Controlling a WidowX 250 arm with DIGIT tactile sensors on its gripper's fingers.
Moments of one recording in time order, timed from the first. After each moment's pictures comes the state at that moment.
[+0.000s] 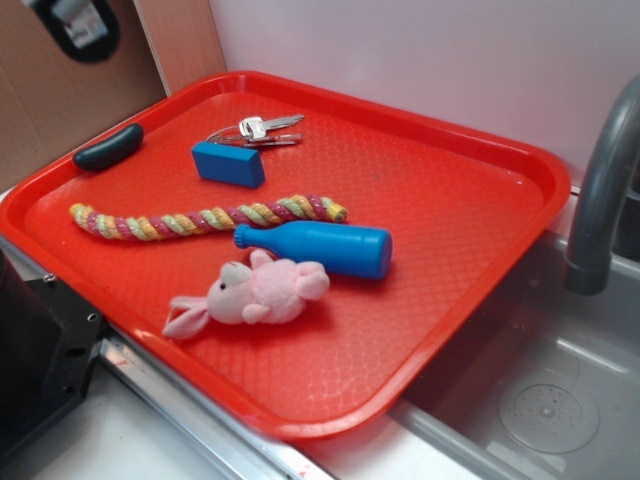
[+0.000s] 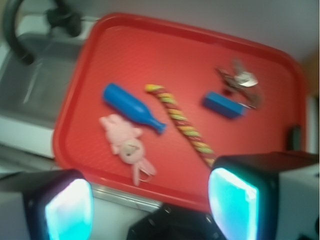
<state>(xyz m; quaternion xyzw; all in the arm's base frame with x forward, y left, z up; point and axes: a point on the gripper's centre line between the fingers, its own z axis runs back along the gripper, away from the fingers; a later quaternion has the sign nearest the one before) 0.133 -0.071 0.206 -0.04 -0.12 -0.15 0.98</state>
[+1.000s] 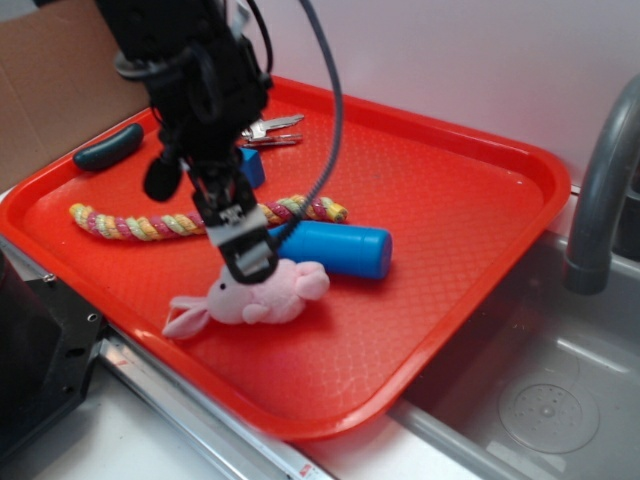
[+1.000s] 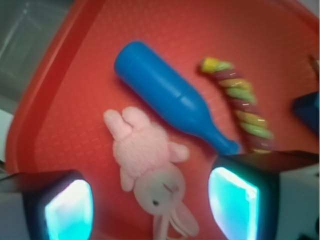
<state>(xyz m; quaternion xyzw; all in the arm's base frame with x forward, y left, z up) 0.159 -0.108 0.075 -0.02 -0.05 -0.20 0.98</state>
